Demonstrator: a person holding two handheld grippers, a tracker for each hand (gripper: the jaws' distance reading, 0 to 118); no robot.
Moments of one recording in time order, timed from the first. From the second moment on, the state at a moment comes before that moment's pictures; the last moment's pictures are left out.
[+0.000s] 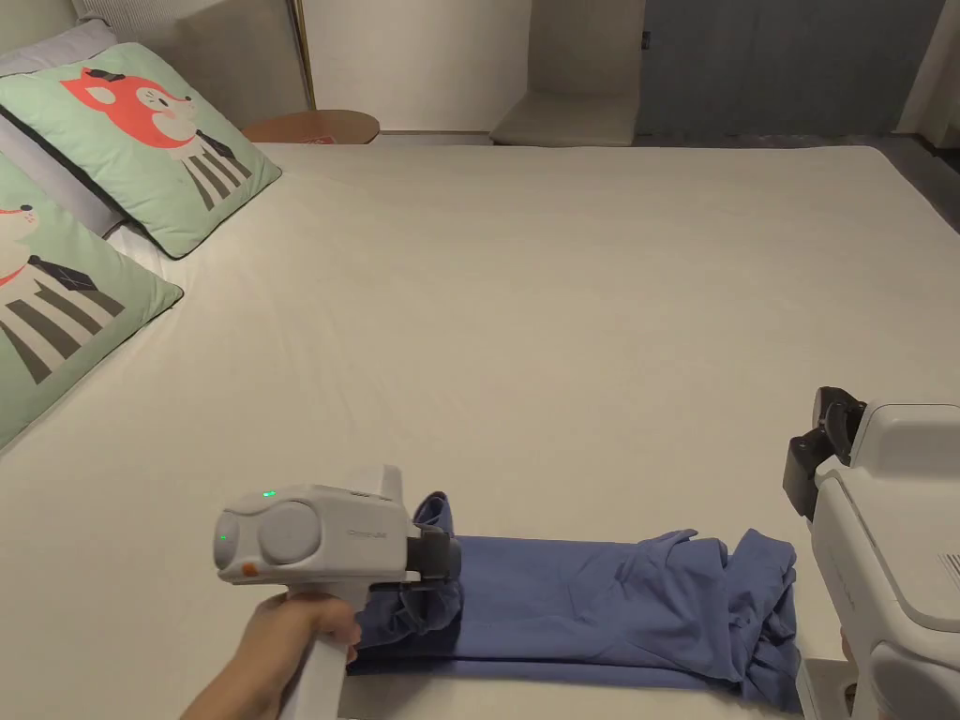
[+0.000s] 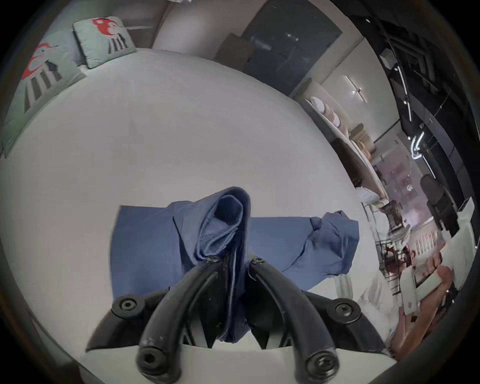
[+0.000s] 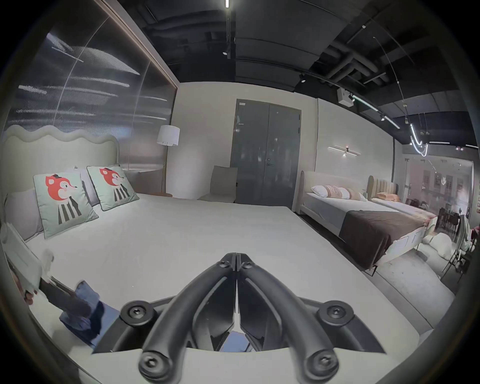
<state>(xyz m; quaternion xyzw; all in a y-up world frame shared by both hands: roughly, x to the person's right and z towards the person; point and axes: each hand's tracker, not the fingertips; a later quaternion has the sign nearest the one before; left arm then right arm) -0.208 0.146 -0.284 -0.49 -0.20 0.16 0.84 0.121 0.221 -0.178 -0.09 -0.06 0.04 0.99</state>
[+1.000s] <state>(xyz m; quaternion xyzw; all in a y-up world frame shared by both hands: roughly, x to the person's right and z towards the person) -0.223 0.123 -0.237 -0.30 -0.06 -0.01 0.95 0.121 0.222 -0.170 -0.09 -0.07 0.03 0.99</state>
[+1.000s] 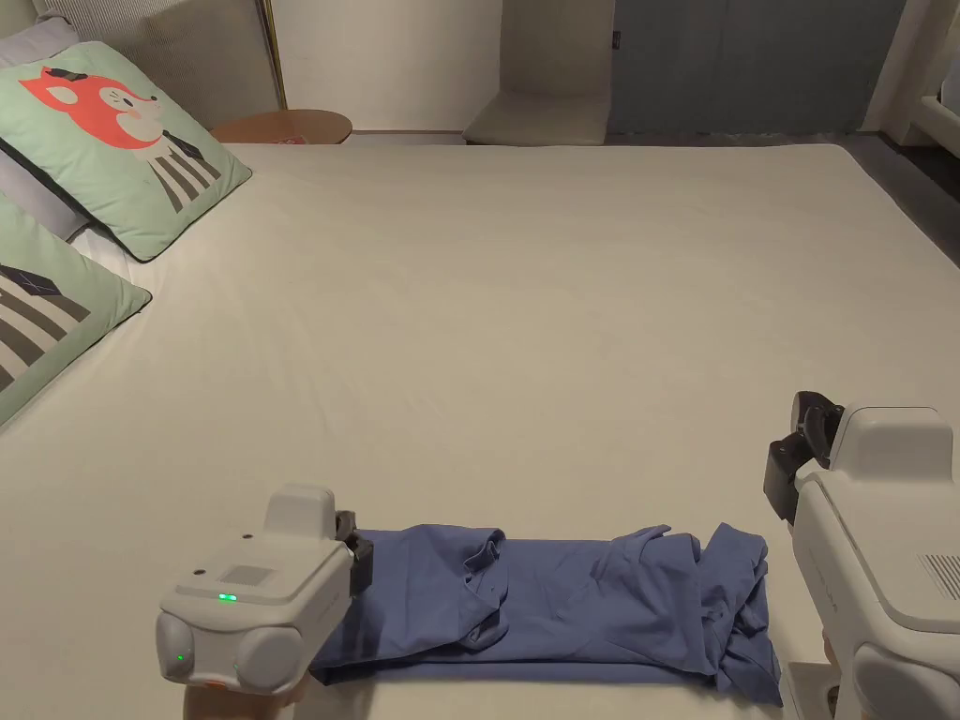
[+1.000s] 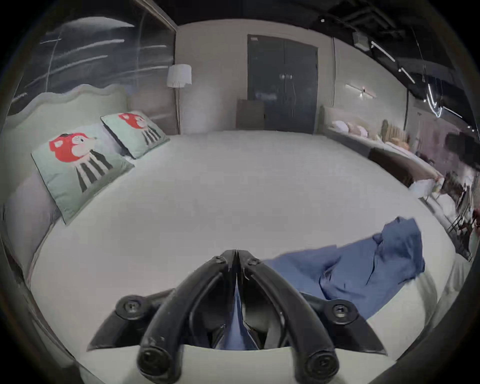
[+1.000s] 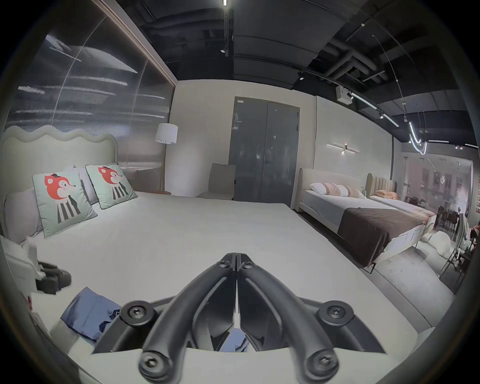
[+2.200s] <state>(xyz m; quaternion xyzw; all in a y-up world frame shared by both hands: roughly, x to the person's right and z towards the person) -0.273 0.144 -0.253 -0.36 -0.23 0.34 0.84 0.138 0.216 -0.165 -0.10 -0.08 0.04 0.99</state>
